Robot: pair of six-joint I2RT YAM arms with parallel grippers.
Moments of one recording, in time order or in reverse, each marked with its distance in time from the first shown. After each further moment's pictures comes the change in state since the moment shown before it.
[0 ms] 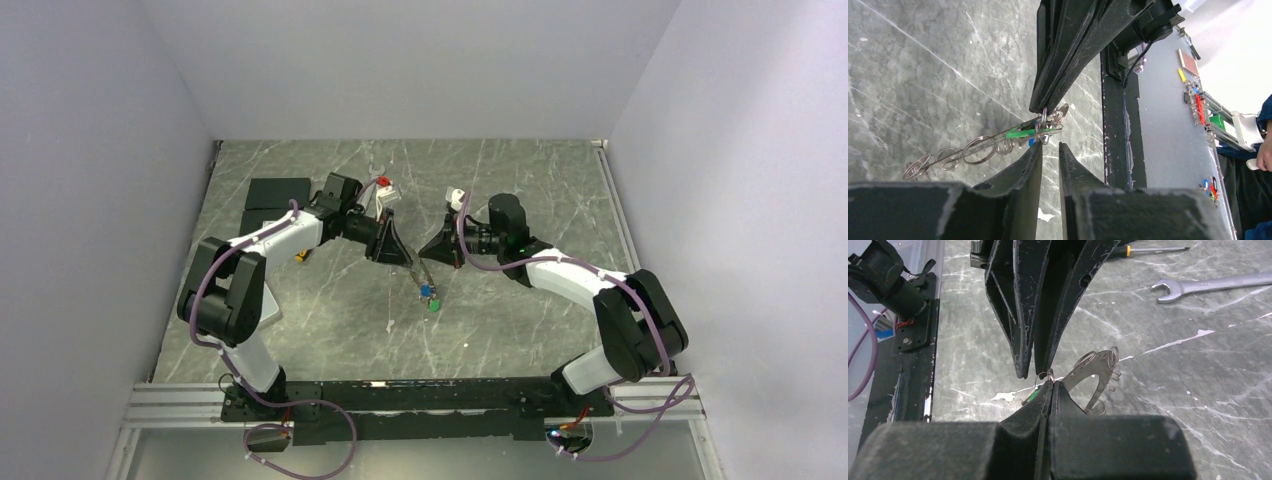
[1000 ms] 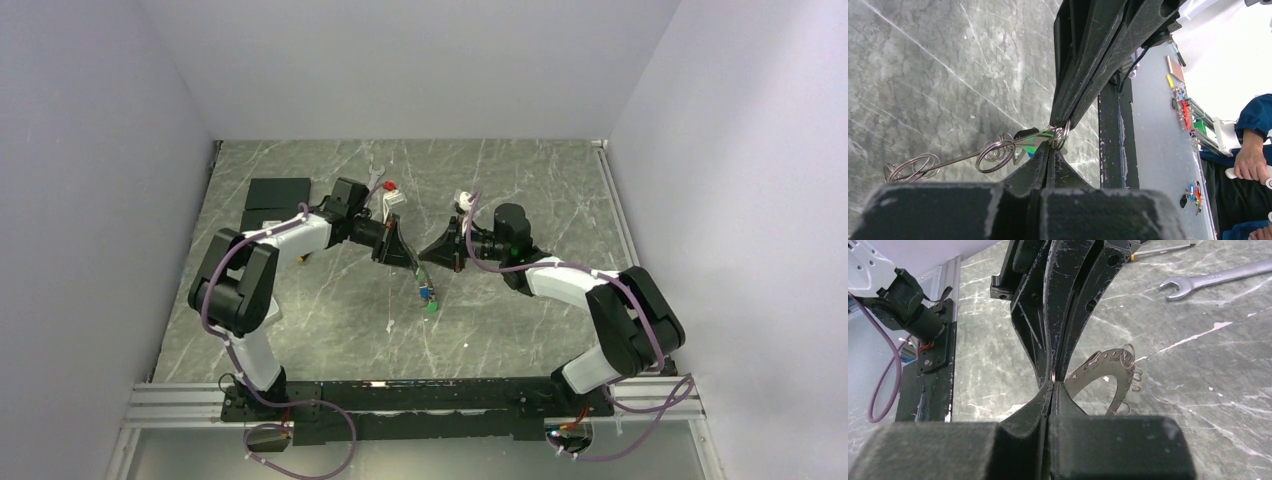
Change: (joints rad) left arm -0.023 0.071 -0.019 0.126 0.017 -0.120; right arm -0.008 0.021 -0.103 0.249 -0.006 0.217
